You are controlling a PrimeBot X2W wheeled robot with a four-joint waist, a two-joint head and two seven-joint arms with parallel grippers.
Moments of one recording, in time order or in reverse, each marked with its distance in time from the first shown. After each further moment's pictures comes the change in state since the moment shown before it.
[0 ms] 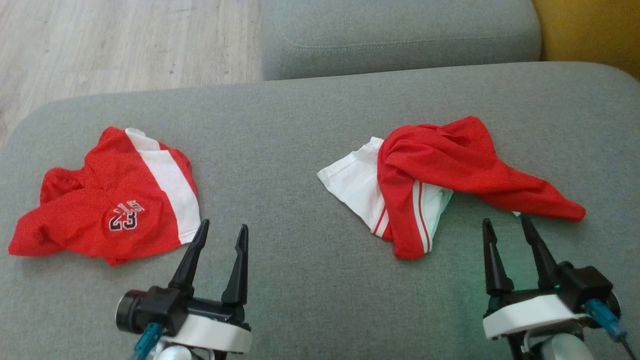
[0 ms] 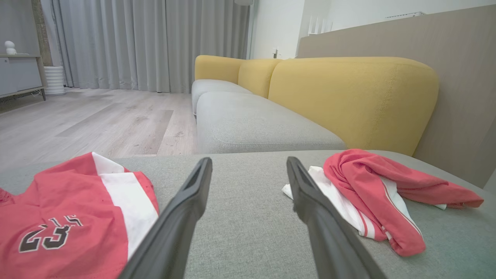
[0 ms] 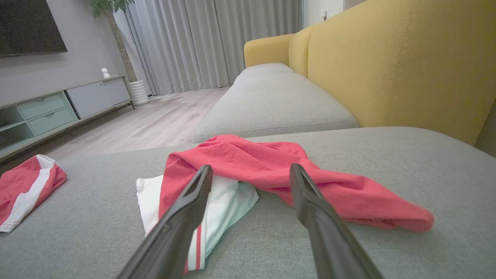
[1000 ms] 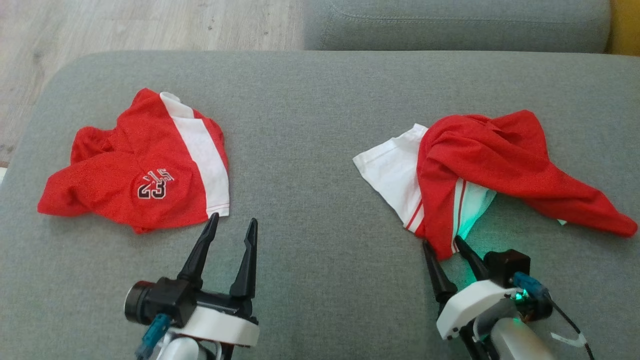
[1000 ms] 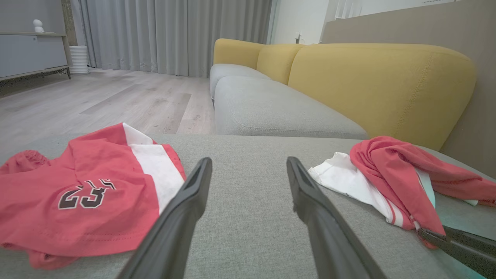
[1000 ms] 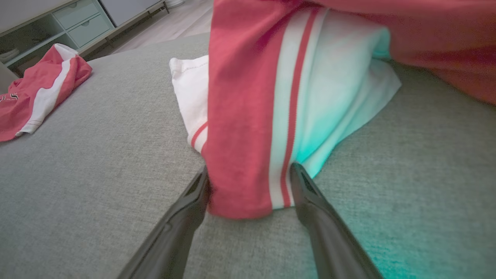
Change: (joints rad) left arm -0.036 0.000 -0.038 0.021 -0.016 0.000 0.000; right arm -0.238 -0.004 0.227 0.495 0.109 0.000 0.021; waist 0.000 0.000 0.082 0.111
